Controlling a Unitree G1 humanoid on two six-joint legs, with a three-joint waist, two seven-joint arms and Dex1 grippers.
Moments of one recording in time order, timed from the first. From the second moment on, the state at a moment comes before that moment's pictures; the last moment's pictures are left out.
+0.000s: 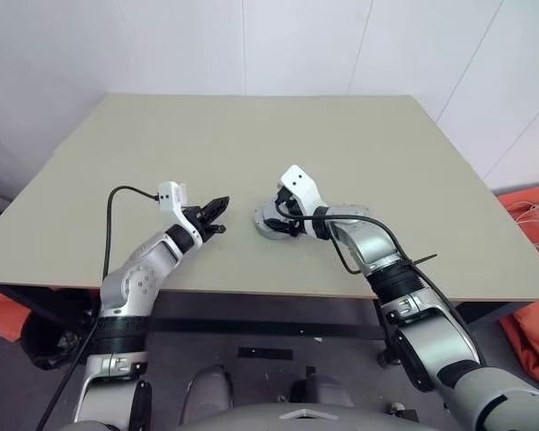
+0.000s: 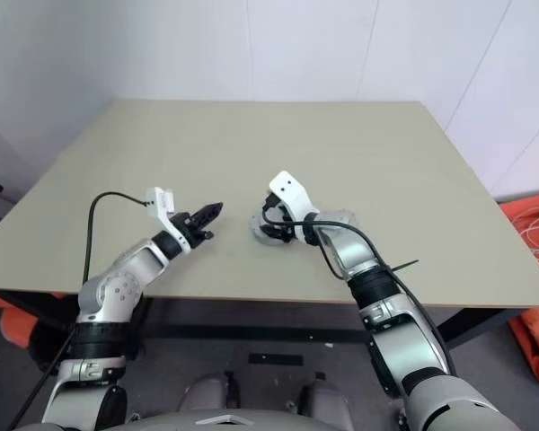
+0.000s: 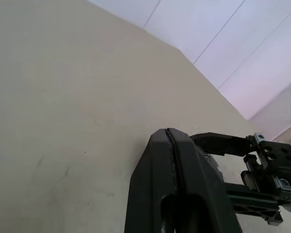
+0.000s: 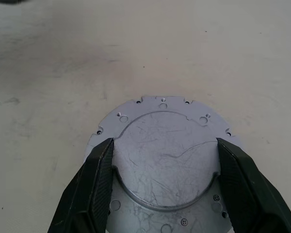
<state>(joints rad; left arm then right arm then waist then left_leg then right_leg) -0.37 0.22 0.15 0.12 -0.68 0.63 -0.46 -0.66 -0.25 0.27 0.36 -0.01 0.48 0.69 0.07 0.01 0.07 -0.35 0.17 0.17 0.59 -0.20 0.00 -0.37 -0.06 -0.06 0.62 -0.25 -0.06</state>
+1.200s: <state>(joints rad) -0.68 0.12 0.07 0.55 -0.50 0.67 -0.60 -0.62 -0.24 0.26 0.29 0.00 0.52 0.65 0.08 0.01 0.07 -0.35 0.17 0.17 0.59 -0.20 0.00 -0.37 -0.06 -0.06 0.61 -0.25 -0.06</state>
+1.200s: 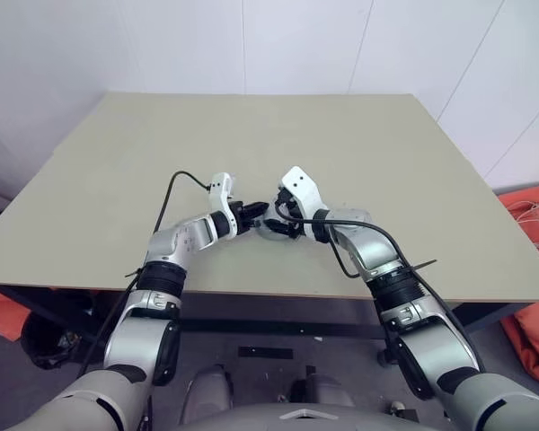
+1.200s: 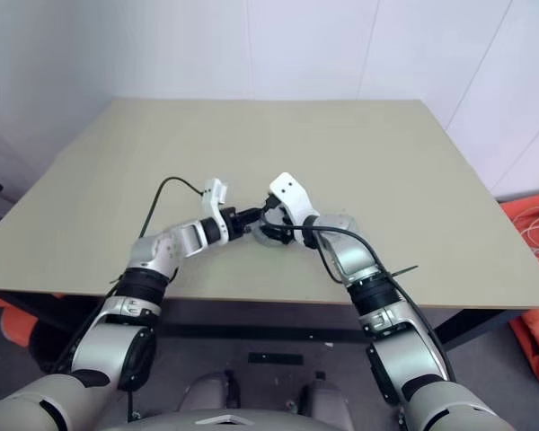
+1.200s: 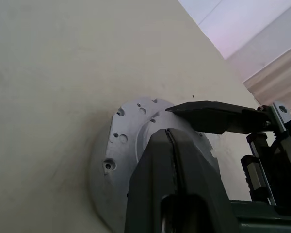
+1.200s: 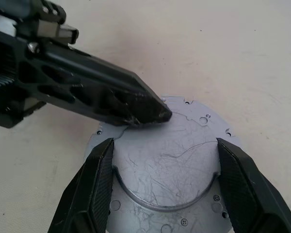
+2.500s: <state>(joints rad) -0.71 0.08 0.07 0.58 -0.43 0.69 -0.63 -0.56 -0.28 -0.06 -0.12 0.20 0.97 0.53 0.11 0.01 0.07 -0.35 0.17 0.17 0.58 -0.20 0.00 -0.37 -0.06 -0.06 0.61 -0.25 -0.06</state>
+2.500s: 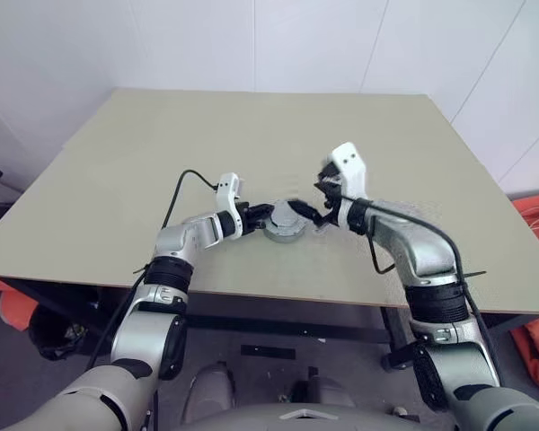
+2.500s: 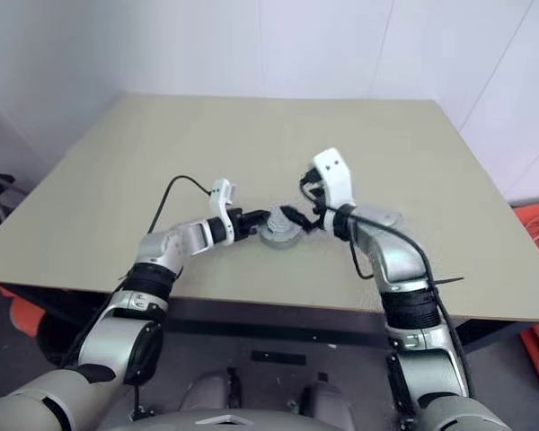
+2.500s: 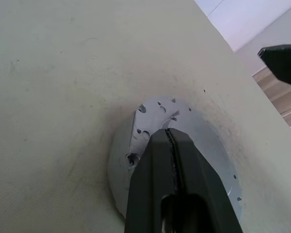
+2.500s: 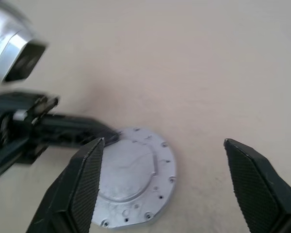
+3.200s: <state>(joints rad) -0.71 0.08 0.07 0.58 -0.43 0.70 -0.65 -0.71 -0.04 -0.69 0.03 0.52 1.61 0.14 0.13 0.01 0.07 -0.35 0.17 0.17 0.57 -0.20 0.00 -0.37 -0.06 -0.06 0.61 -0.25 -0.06</state>
